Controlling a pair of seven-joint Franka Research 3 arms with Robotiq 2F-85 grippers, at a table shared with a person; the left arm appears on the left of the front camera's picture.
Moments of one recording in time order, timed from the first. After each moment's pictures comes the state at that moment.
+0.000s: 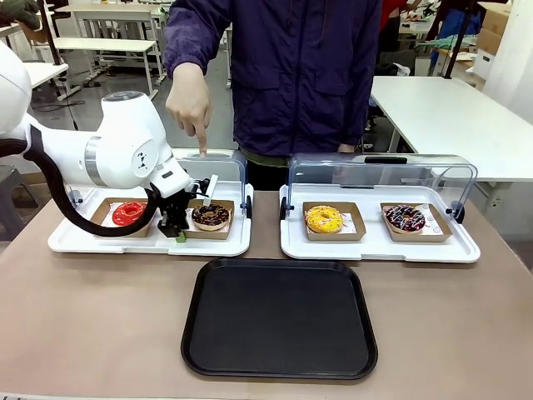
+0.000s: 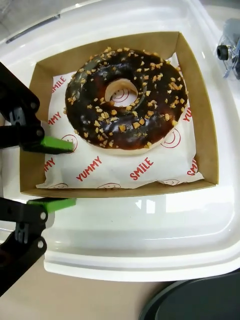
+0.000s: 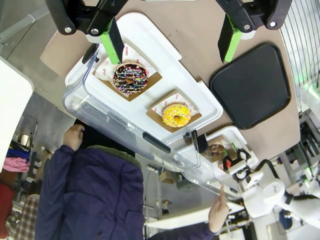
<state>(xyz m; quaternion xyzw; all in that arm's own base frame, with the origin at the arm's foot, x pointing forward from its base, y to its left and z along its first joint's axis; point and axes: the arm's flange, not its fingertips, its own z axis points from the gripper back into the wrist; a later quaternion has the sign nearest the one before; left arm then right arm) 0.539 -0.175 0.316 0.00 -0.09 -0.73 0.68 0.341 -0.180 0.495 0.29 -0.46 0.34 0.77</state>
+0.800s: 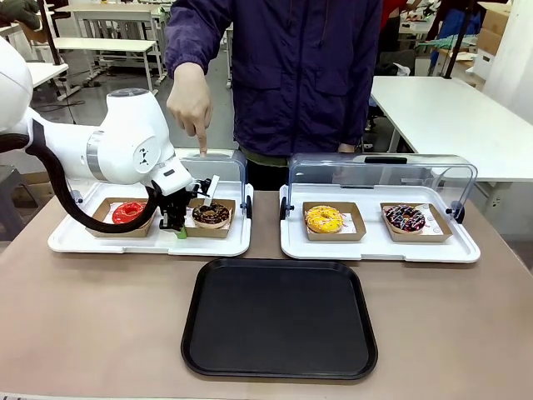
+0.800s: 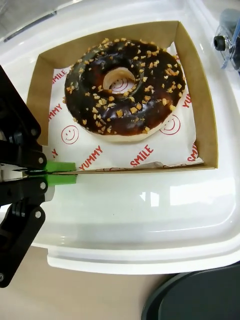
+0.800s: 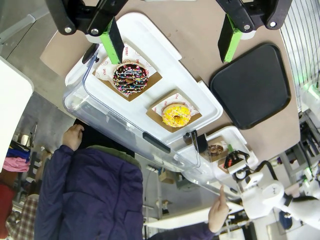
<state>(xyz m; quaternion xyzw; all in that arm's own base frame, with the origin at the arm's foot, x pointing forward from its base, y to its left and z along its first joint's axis) 0.541 -0.178 0.318 -0.01 -0.07 -0.73 0.68 0.341 -0.180 0.495 0.29 -0.46 0.34 0.77</state>
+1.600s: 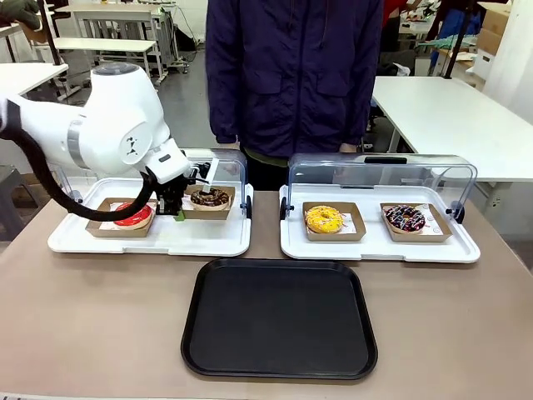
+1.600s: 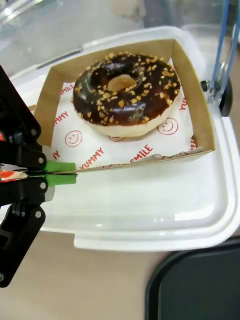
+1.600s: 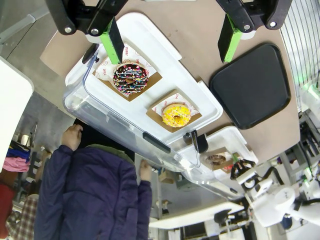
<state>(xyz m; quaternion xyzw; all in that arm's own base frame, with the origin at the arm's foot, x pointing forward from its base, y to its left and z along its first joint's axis) 0.507 -0.184 0.378 0.05 -0.11 -0.73 0.67 0.341 -0.180 0.495 0.29 -0.46 0.34 0.77</state>
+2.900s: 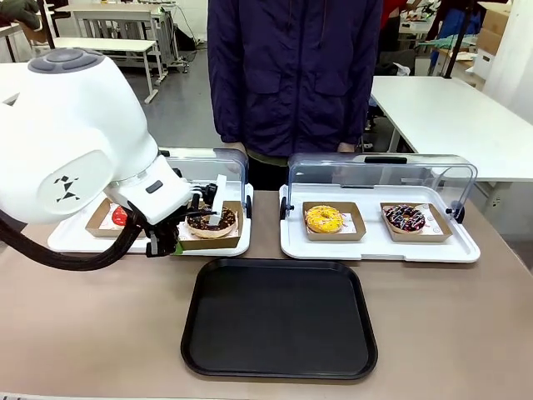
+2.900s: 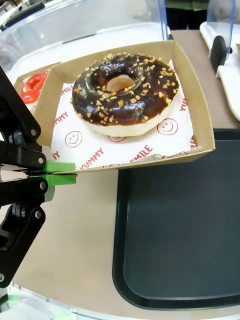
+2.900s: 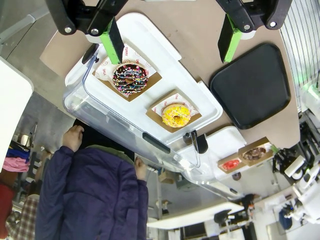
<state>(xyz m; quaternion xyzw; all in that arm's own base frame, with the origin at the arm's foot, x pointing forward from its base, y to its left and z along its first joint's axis) 0.330 -0.224 0.430 0.06 -0.14 -0.70 0.70 0.341 -0.180 0.495 0.29 -0.46 0.34 0.77</state>
